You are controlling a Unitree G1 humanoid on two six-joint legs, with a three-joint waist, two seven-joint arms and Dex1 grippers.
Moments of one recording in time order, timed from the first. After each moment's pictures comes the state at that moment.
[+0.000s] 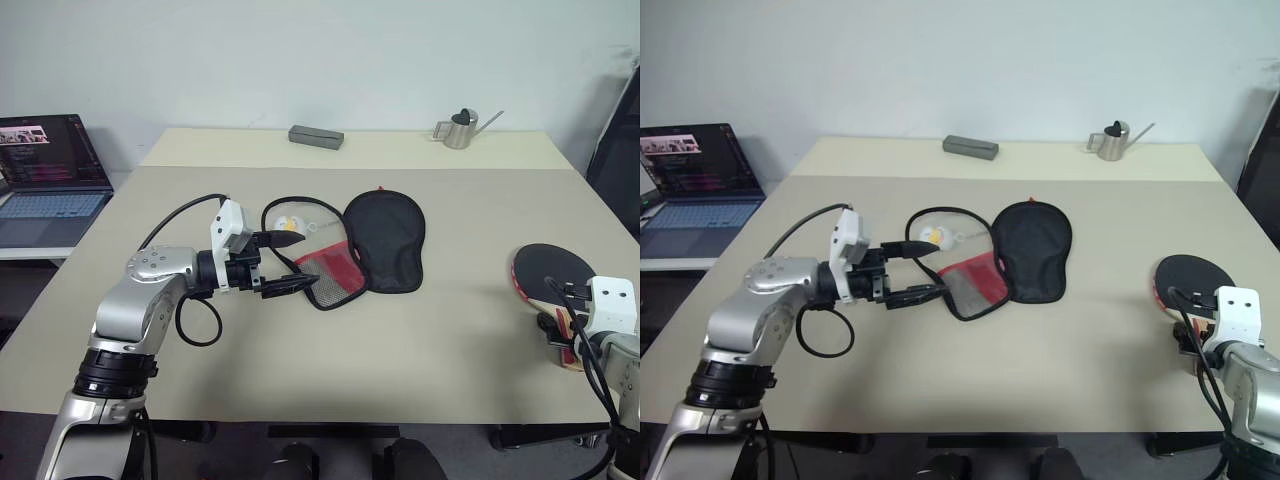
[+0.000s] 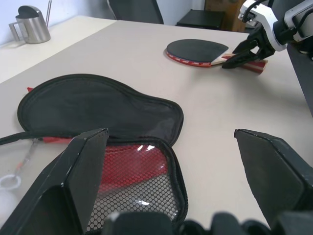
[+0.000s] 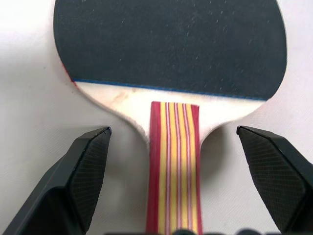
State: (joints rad) left arm -0.51 0.67 0.01 -0.04 -0.49 0.42 -1.15; right arm -0.15 -0.46 -0.52 -0.38 0.16 1.30 0.21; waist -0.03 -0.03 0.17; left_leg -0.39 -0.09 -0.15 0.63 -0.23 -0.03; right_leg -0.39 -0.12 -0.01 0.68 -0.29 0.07
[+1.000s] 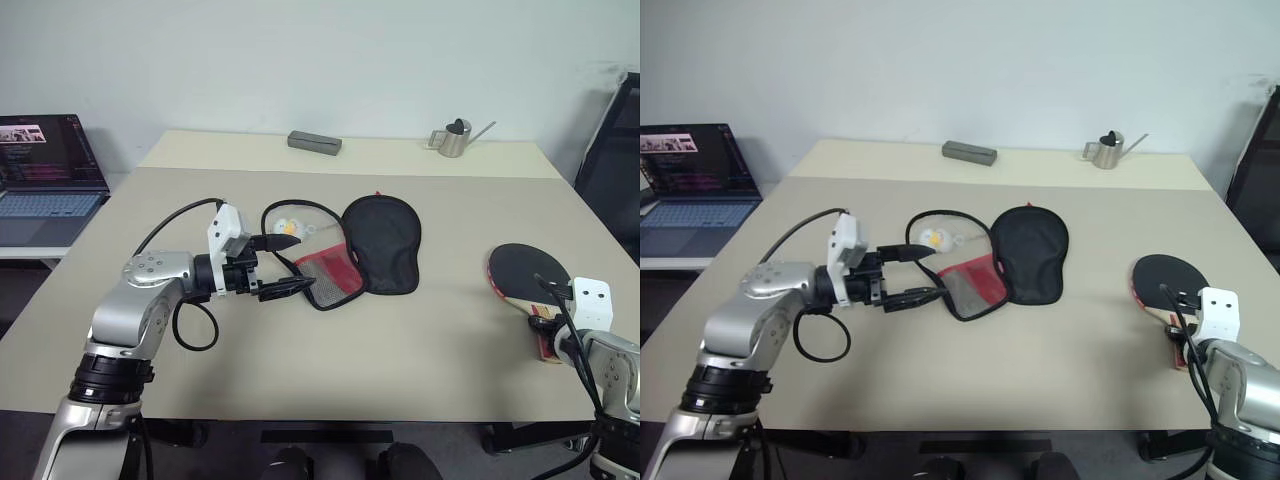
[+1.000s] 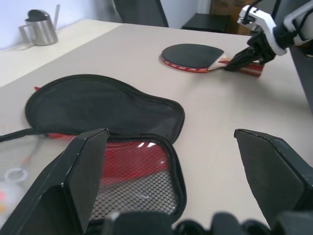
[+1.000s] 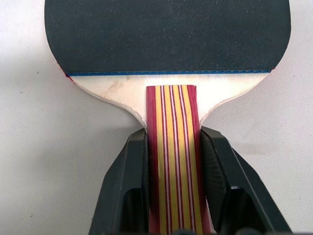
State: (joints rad) left arm -0.47 0.70 0.03 -0.04 -0.49 0.42 -1.12; right arm -0.21 -0.41 -0.49 -0.27 0.19 1.27 0.20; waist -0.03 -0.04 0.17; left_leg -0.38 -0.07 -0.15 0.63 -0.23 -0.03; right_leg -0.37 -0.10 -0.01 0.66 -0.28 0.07
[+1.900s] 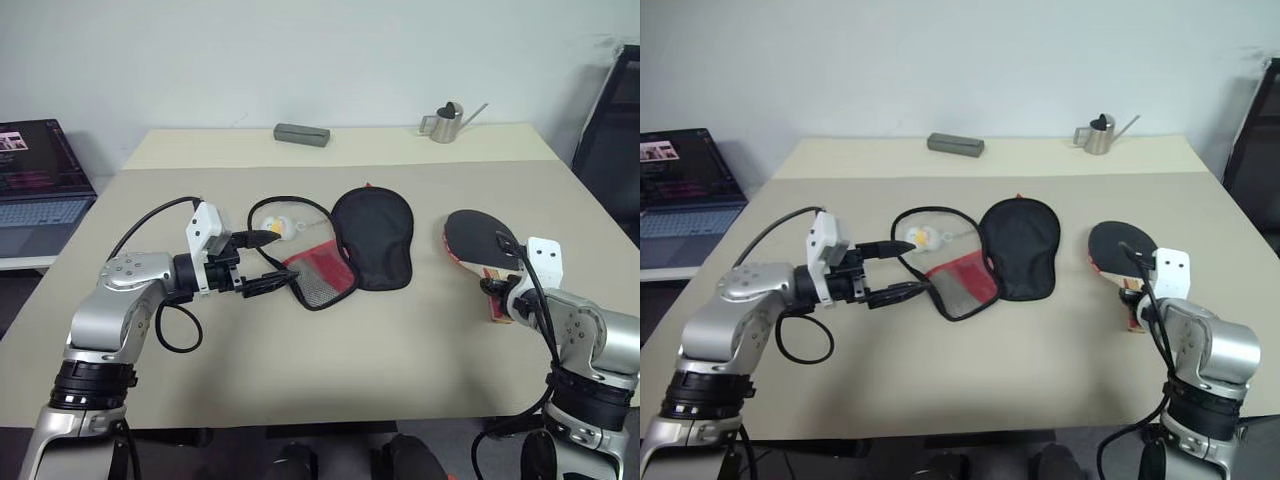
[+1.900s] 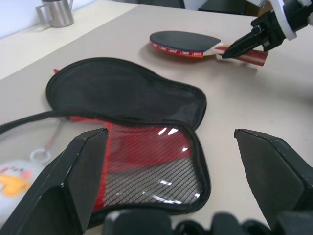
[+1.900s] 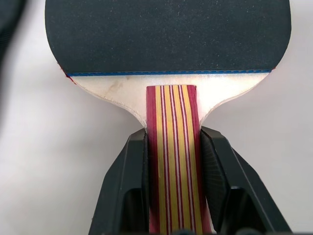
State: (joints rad) left arm -0.44 0.73 0.07 -0.03 -0.47 0.40 -1.10; right arm -0.47 -0.28 -0.43 -0.35 0.22 1.45 0.11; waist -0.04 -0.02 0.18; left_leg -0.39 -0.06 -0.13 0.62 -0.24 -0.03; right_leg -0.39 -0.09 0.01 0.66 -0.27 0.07
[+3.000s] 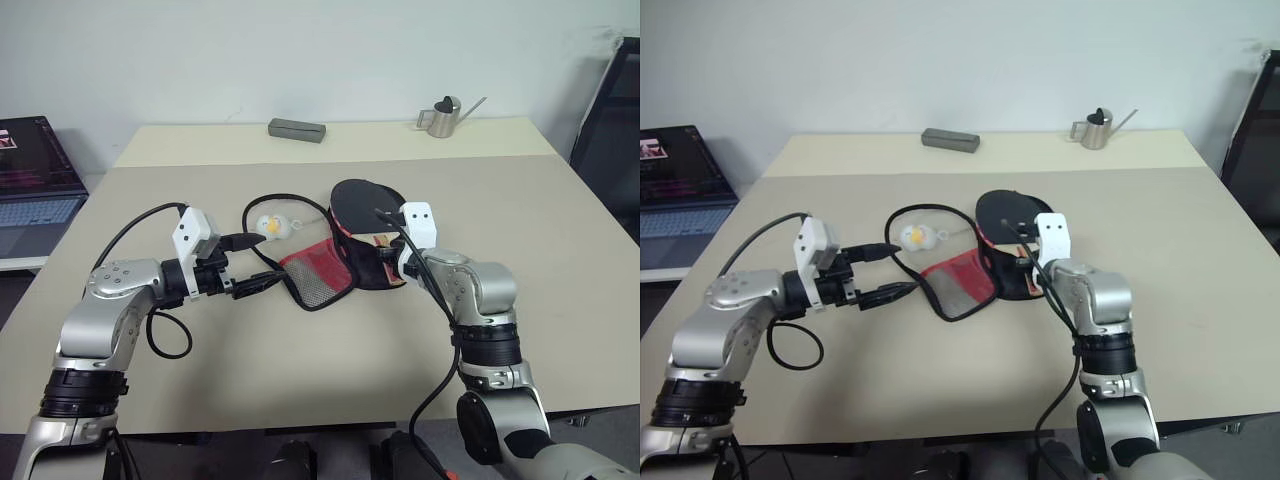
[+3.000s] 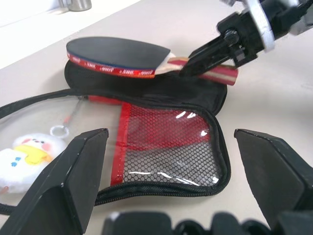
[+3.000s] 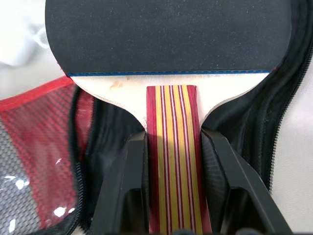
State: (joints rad) left arm -0.40 0.74 0.11 -0.01 -0.46 0.38 -1.07; right arm -0.75 -0.04 -0.09 0.04 0.20 1.14 0.09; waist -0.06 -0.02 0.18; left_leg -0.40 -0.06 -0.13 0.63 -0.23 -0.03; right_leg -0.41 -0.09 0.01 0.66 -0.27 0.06
